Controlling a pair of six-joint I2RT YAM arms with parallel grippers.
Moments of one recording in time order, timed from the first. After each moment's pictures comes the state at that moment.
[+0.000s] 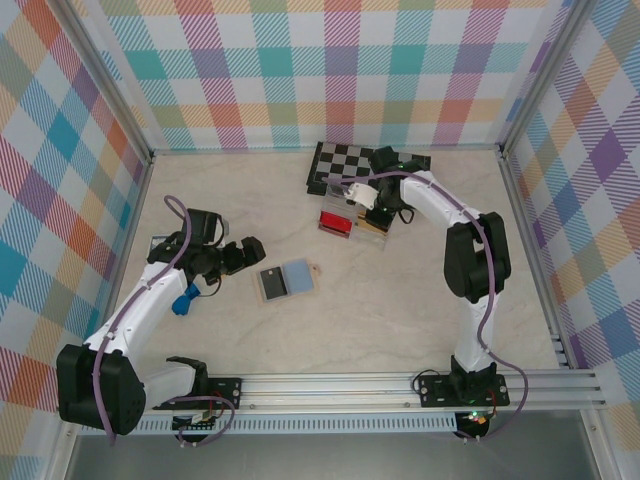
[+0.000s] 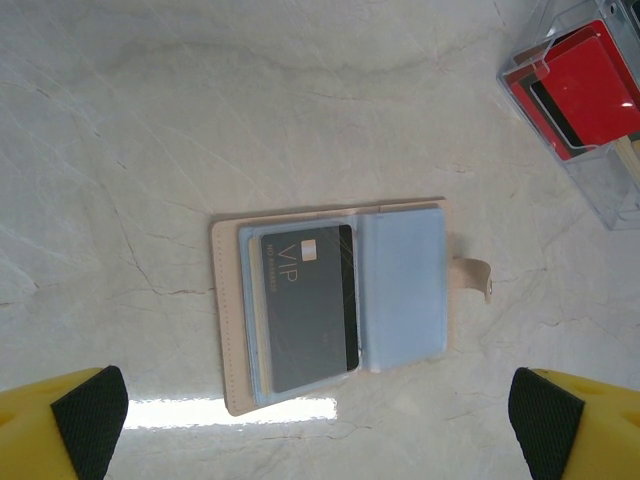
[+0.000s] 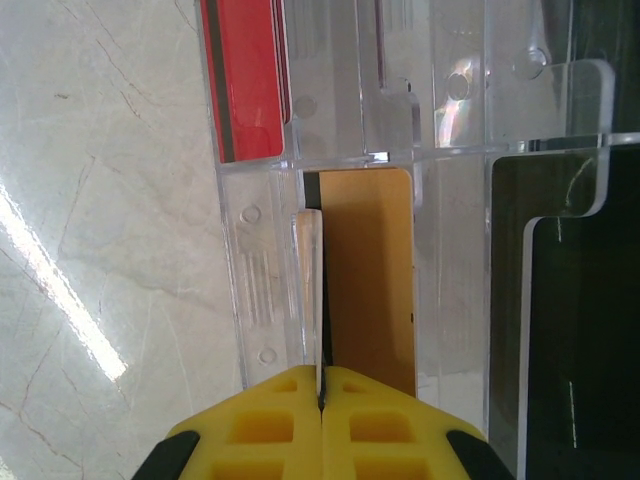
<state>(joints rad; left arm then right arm) -0.19 1.17 0.86 -0.71 0.25 -0.58 0.39 2.03 1.71 -0.97 -0.09 -0.73</state>
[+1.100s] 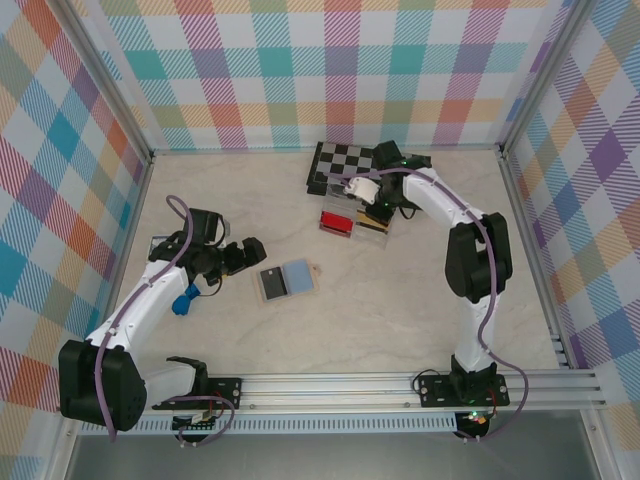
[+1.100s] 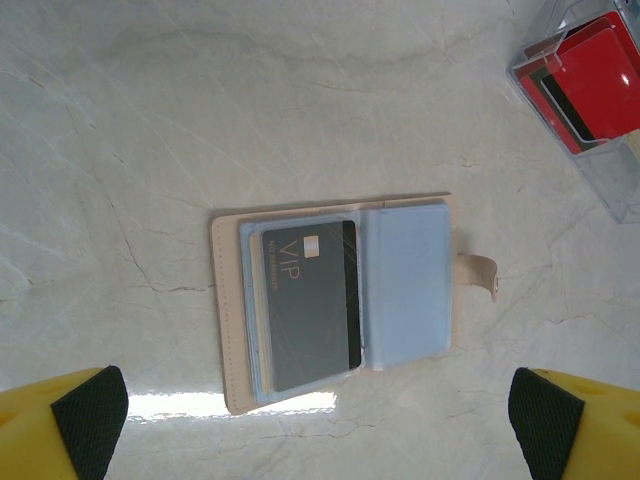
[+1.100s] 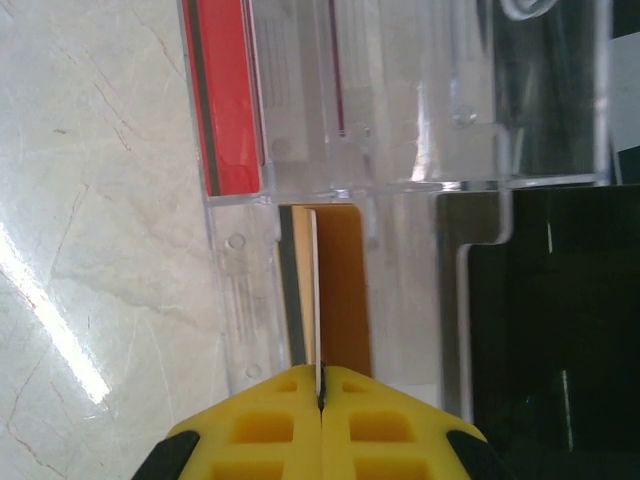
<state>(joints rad) -0.19 1.18 0.86 -0.71 0.25 -0.58 0.38 2.03 1.74 -0.95 -0.12 -0.75</state>
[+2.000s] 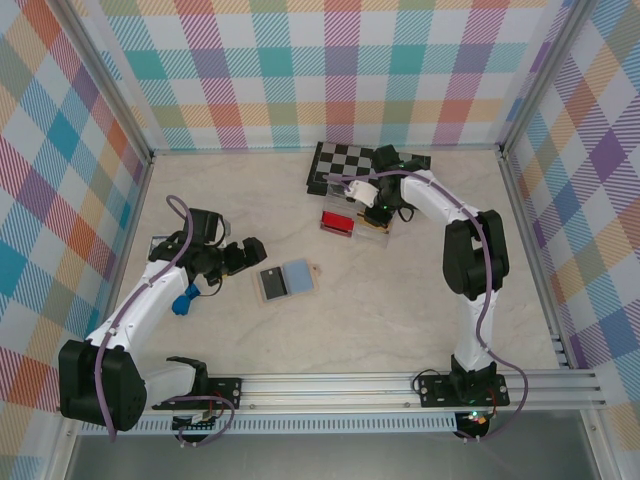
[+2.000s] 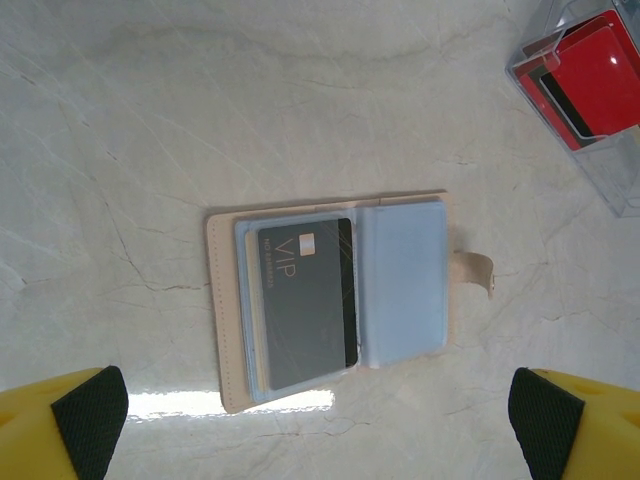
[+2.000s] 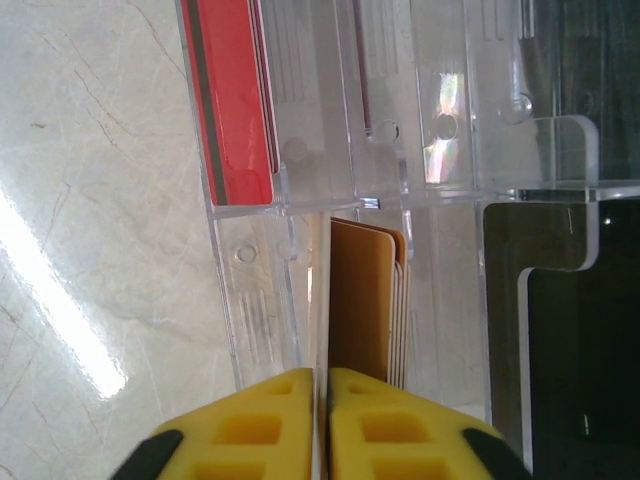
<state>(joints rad) -0.19 1.18 0.86 -0.71 0.26 -0.58 0.38 2.06 1.72 -0.92 -0.13 -0.75</state>
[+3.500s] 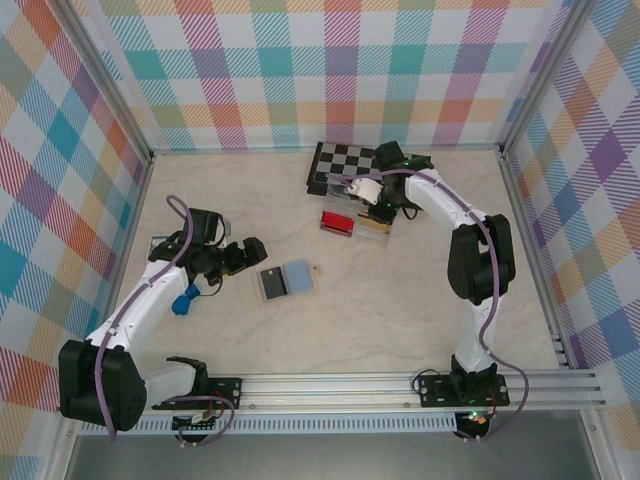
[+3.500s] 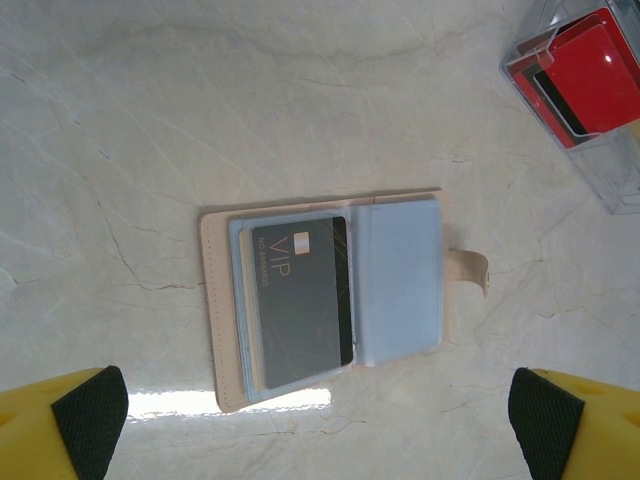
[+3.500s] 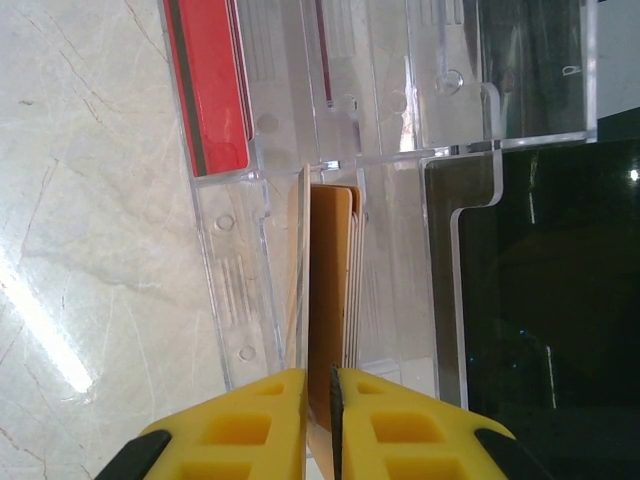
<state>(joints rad) -0.19 1.18 0.86 -0.71 0.27 -0.58 0.37 2.00 1.72 -0.94 -0.07 -0.76</state>
